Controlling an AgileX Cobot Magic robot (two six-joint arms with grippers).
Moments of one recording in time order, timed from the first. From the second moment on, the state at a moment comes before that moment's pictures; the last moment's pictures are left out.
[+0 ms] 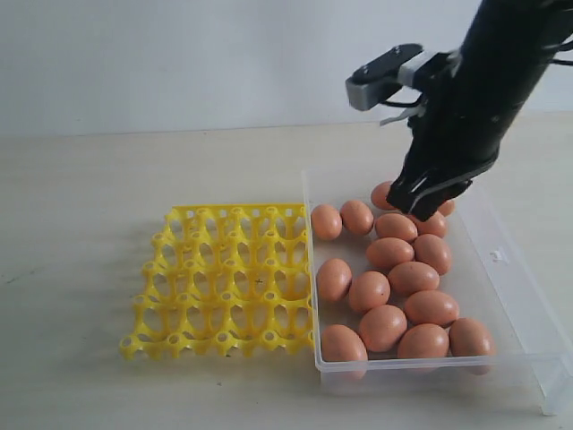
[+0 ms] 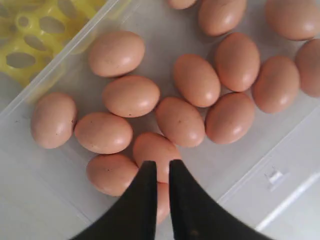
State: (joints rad) left arm 0.04 0.01 0.00 -0.05 0.37 0.03; right arm 0.42 1.68 -1.35 0.05 1.15 -0.41
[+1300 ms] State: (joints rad) left arm 0.04 0.01 0.00 -0.05 0.37 0.03; right arm 0.43 2.12 -1.49 -0.06 1.00 -0.47
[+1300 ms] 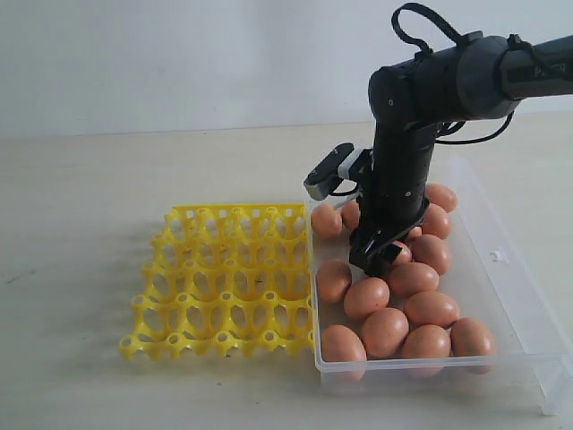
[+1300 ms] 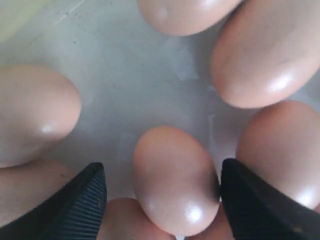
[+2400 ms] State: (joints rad) left arm 0.04 0.01 0.00 -0.05 0.37 0.03; right arm 0.71 2.06 -1.49 0.65 0.13 -1.03
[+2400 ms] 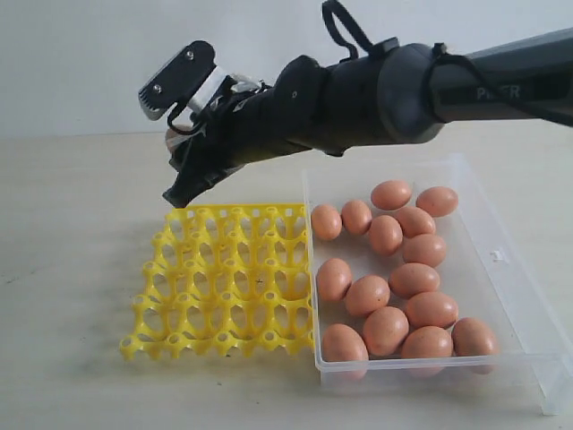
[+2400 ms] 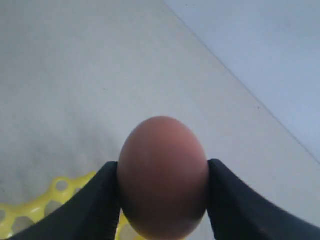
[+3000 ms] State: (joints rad) left arm 0.04 0.01 0.00 -0.05 0.37 0.03; right arm 0.72 2.23 -1.49 -0.35 -0.27 0.56
